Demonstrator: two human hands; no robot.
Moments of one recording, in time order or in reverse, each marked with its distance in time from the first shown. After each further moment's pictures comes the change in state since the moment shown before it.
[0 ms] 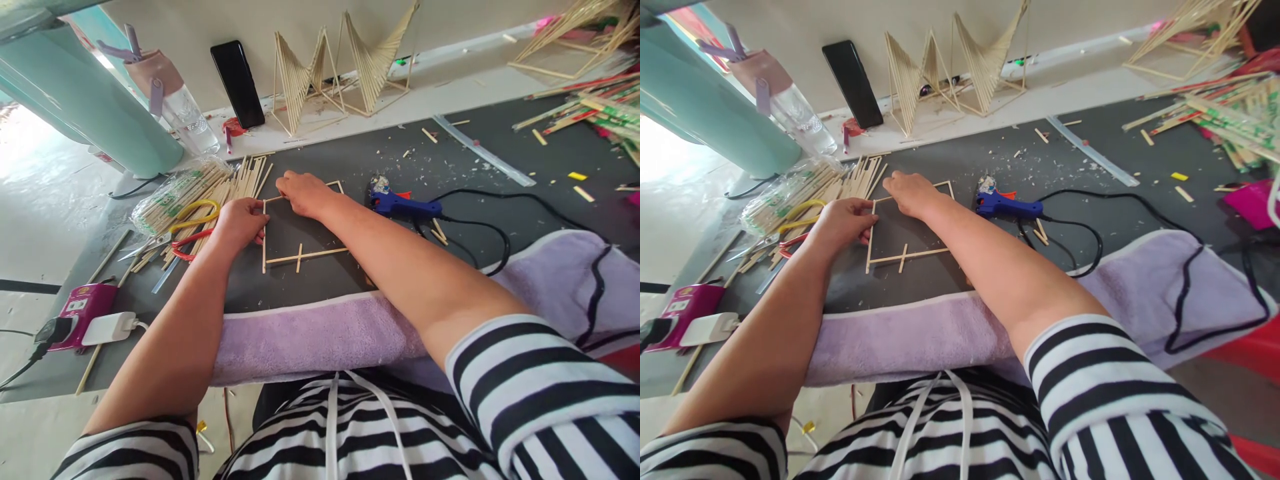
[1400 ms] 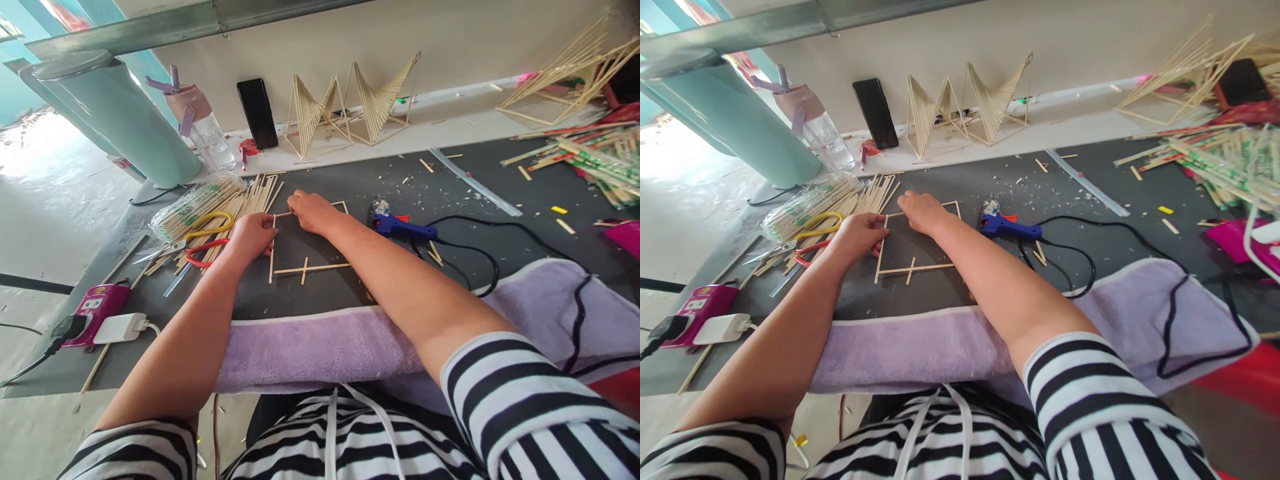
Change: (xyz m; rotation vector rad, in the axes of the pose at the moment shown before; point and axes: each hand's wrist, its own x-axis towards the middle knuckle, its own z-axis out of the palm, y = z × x) left_hand 0.007 -0.009 0.001 -0.032 -0.039 -0.020; right_hand 0.001 -0.004 -0.004 -0.013 -0.052 0.013
